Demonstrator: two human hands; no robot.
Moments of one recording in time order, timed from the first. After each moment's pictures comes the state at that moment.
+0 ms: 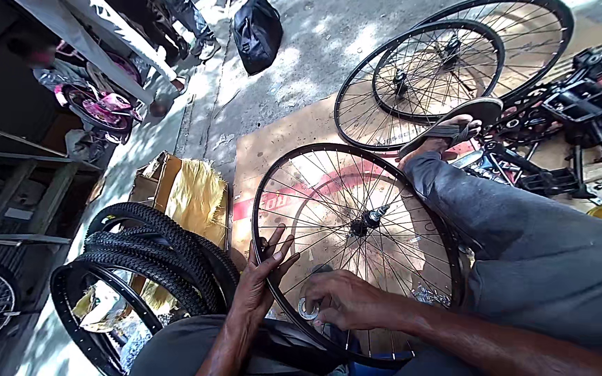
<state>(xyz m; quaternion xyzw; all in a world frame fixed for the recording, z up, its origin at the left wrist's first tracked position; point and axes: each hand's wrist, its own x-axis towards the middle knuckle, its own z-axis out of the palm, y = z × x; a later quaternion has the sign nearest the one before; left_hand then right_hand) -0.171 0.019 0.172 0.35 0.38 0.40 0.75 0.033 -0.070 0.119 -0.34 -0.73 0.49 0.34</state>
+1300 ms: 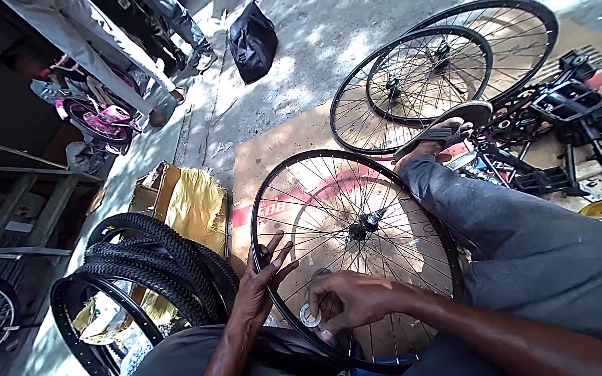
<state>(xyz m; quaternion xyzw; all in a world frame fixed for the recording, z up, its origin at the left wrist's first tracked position) -0.175 0.022 0.171 0.40 0.39 0.38 0.74 0.050 -0.059 0.133 -0.32 -0.70 0.59 0.25</state>
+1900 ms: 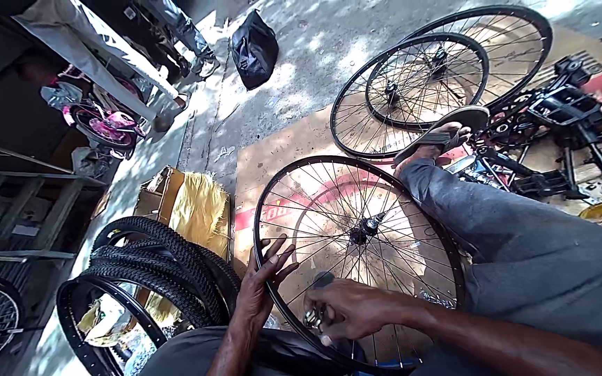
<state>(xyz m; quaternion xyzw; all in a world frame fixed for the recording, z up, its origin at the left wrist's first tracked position) -0.175 0.030 0.171 0.41 0.41 0.37 0.72 0.042 -0.063 0.132 -0.33 -0.77 0.51 0.20</state>
